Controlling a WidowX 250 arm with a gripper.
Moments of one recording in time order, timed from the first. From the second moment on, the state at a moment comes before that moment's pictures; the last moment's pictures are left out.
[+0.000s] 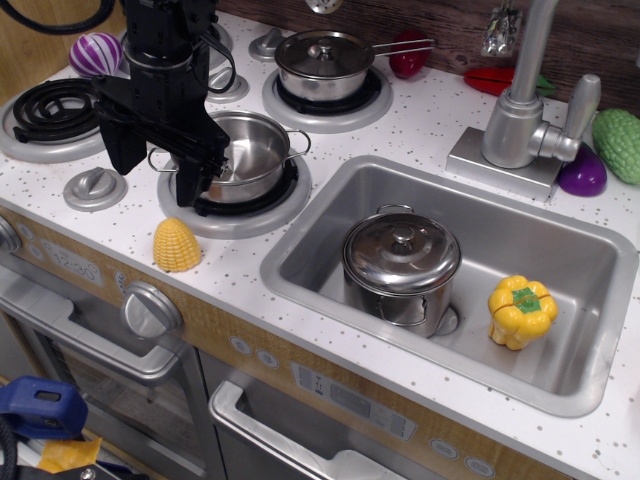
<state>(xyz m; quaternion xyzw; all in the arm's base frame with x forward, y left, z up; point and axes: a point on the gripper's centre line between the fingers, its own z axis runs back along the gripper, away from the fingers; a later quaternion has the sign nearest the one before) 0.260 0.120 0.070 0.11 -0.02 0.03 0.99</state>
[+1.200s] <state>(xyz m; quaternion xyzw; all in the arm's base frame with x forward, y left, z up) 0.257 0.113 0.017 0.06 -0.03 0.04 1.00</state>
